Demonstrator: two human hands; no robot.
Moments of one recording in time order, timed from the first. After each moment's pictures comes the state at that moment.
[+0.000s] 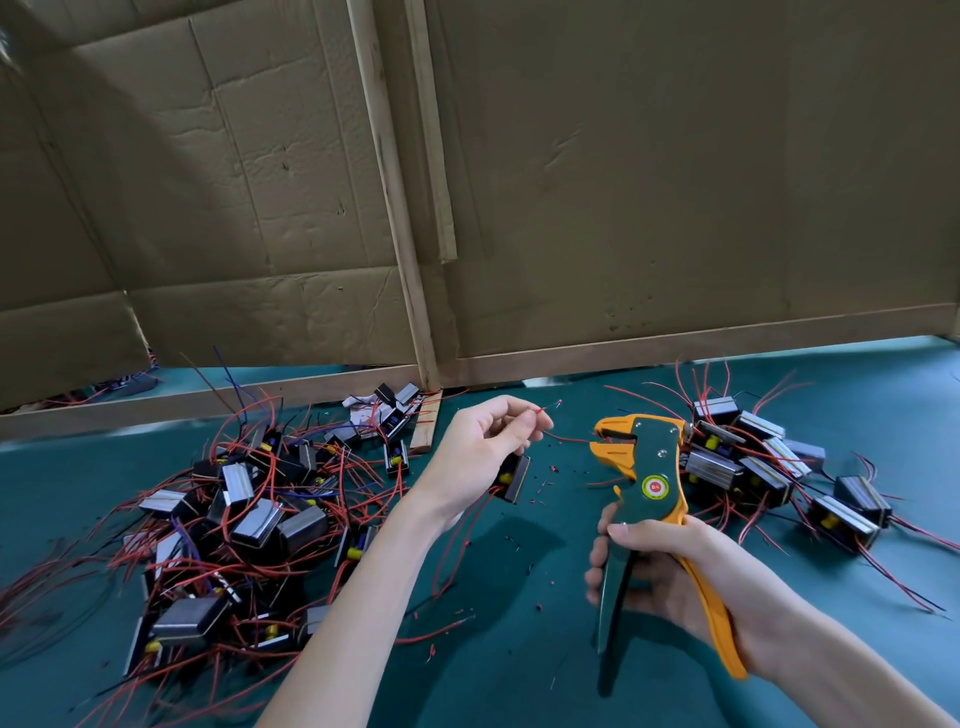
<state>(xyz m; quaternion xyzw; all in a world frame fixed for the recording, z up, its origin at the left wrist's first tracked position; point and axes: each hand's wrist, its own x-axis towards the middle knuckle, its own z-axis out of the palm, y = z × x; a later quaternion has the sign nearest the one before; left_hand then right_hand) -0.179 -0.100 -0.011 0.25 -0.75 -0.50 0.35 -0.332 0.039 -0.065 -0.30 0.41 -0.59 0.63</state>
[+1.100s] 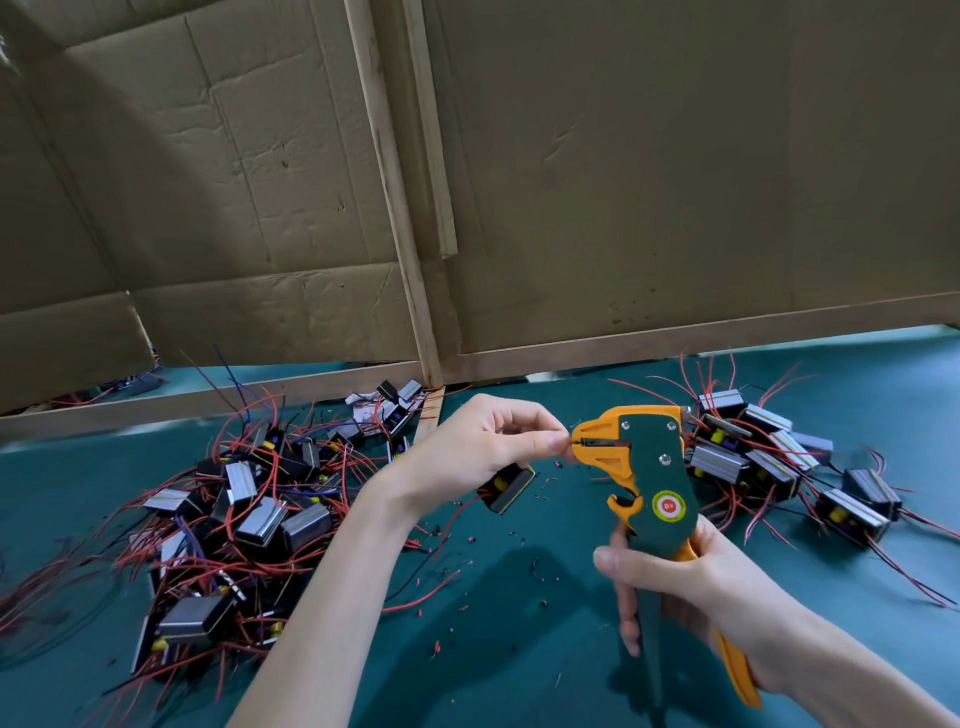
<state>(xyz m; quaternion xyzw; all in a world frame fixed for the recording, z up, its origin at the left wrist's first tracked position) -0.161 -0.083 0.029 0.18 -0.84 -0.47 0.19 -0.312 0.063 -0.044 -0.40 0.47 -0.56 0.56</state>
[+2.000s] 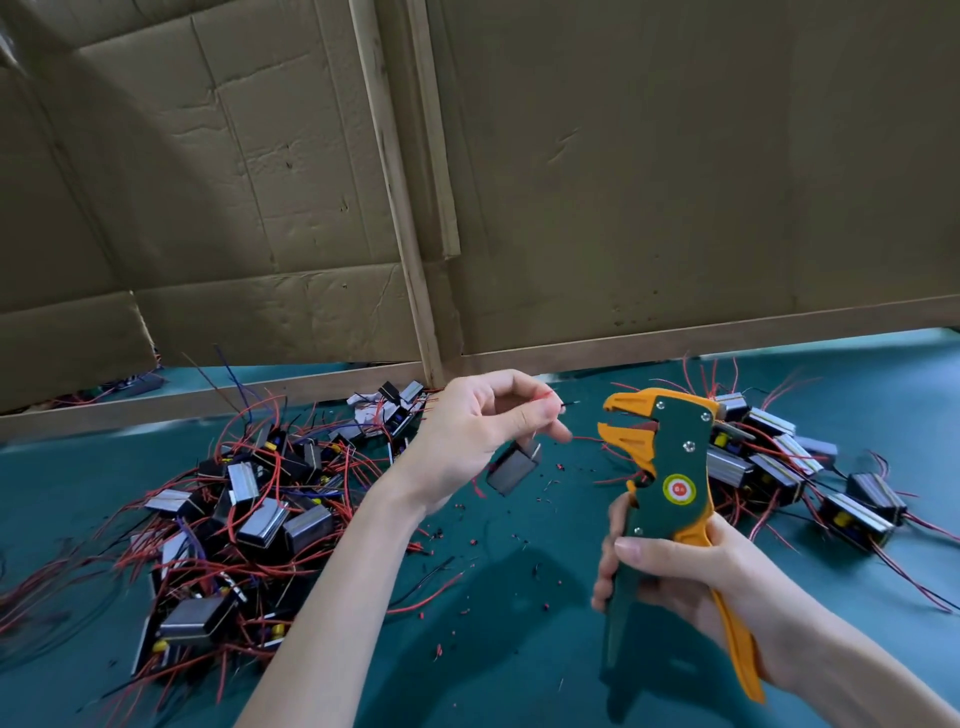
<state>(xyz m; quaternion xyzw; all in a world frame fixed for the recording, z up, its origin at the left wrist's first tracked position) -0.164 -0.083 0.029 0.18 -0.77 -0.53 0.32 -0.321 0.058 -0.047 -0.40 0.38 -0.60 0.58</state>
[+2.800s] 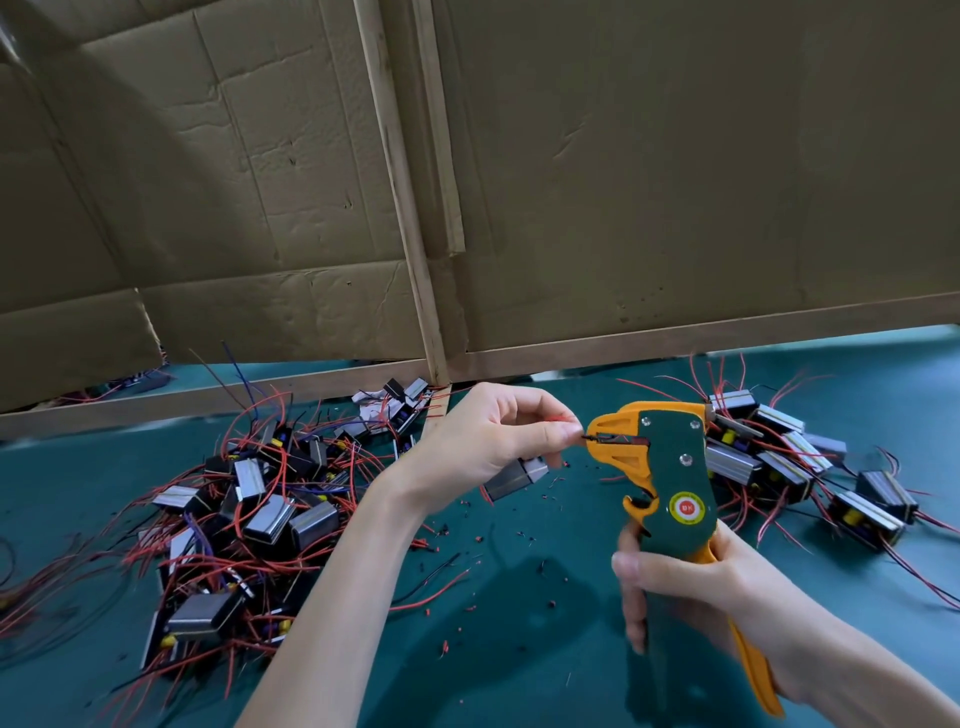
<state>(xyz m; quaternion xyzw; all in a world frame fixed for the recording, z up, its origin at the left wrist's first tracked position) -0.159 -0.076 0.036 0.19 -0.81 -0.50 0.22 -0.315 0.067 -0.038 -0.44 0.43 -0.55 0.56</state>
